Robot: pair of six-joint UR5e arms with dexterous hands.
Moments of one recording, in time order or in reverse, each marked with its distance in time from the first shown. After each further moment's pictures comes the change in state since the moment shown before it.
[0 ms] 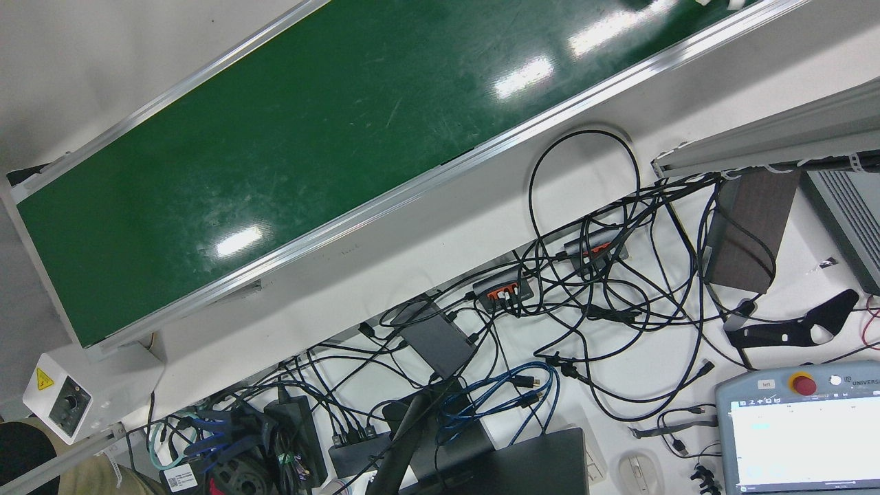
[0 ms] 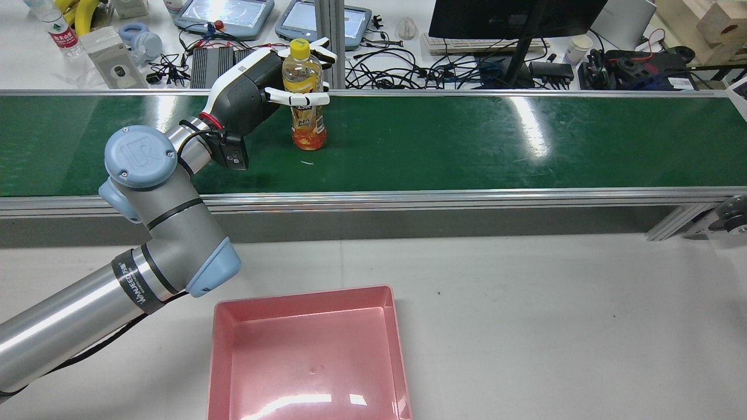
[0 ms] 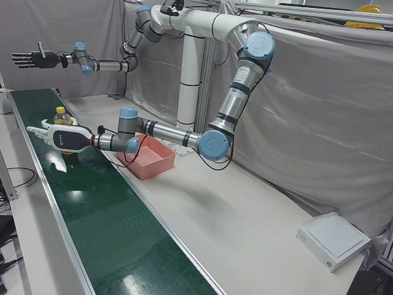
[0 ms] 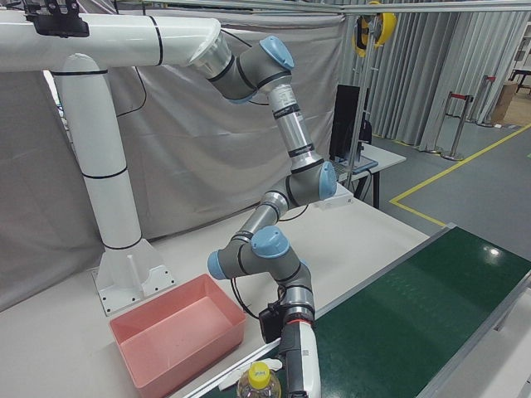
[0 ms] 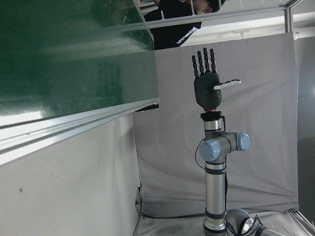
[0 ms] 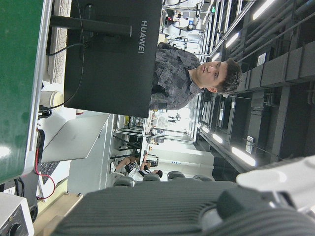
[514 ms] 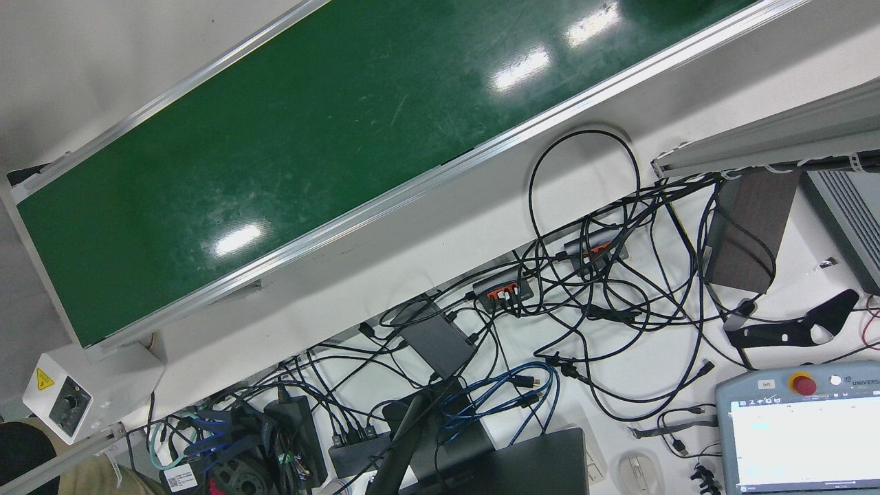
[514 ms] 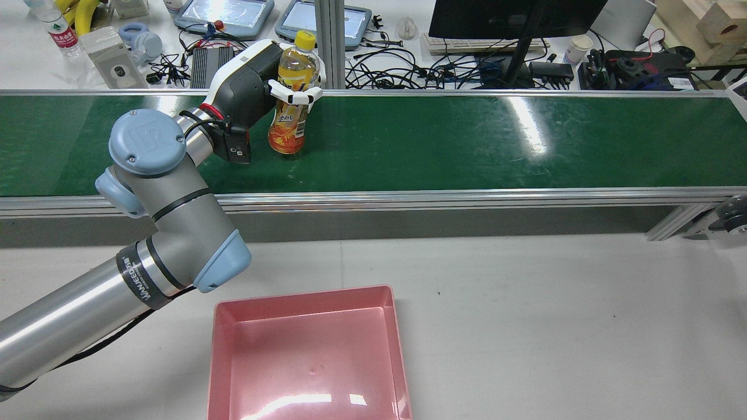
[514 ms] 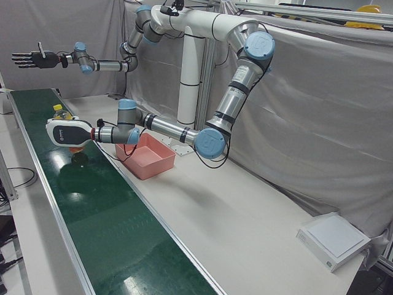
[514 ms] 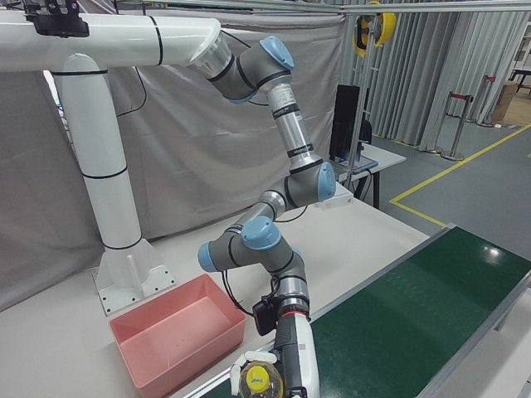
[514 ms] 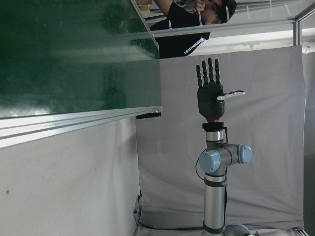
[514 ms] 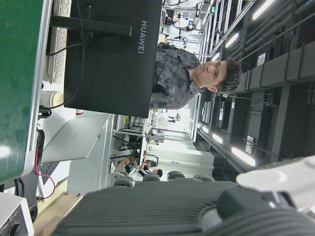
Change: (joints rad) left arm -0.002 -0.039 -0.042 0.152 -0.012 -0.013; right arm 0.000 0.000 0.000 0.000 0.000 0.000
